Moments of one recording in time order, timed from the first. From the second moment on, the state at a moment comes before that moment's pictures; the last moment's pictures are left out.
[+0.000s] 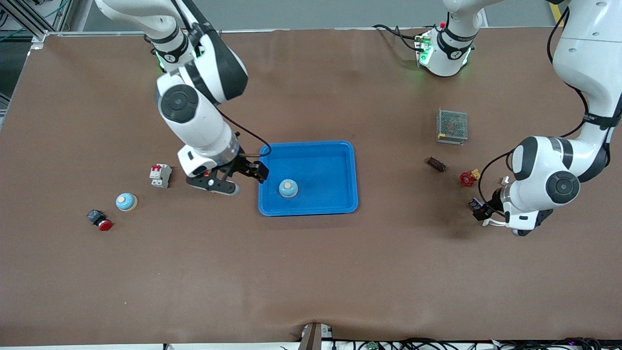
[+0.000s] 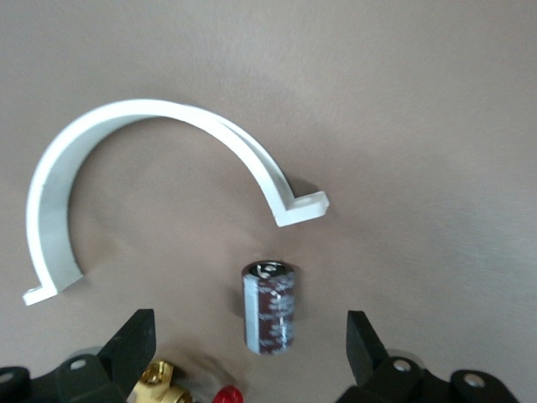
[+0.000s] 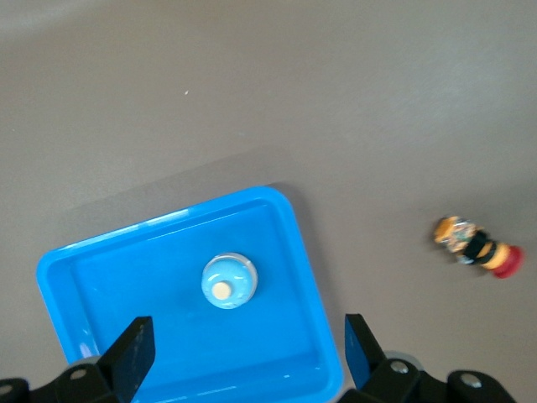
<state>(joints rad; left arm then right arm) 0.34 0.55 -0.34 -1.83 0.29 2.22 -0.82 0.54 0.37 0.00 -1.67 0.10 2.13 0.76</state>
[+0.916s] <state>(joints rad) 0.34 0.37 -0.48 -1.65 0.29 1.93 -0.71 0.63 0.68 0.00 -1.59 0.10 2.25 0.83</state>
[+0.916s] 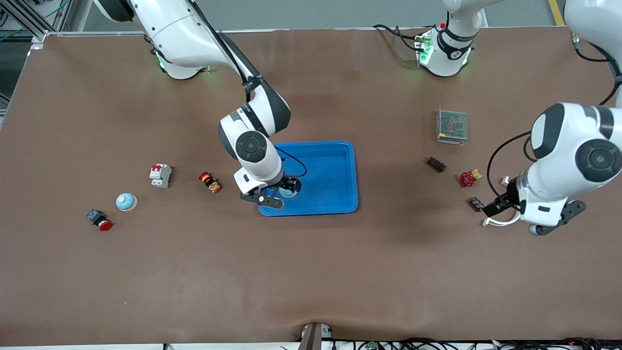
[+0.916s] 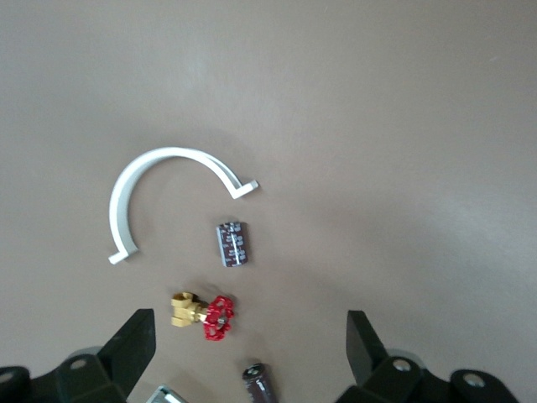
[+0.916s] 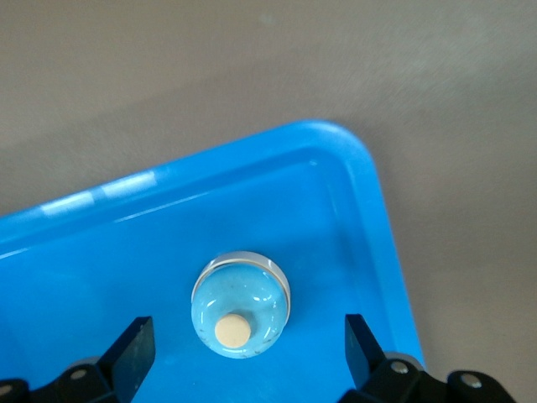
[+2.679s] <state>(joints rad) 0.02 -0.01 -0.11 -1.54 0.07 1.59 -0.25 0.66 0.78 0.00 -1.58 0.10 2.38 0.83</state>
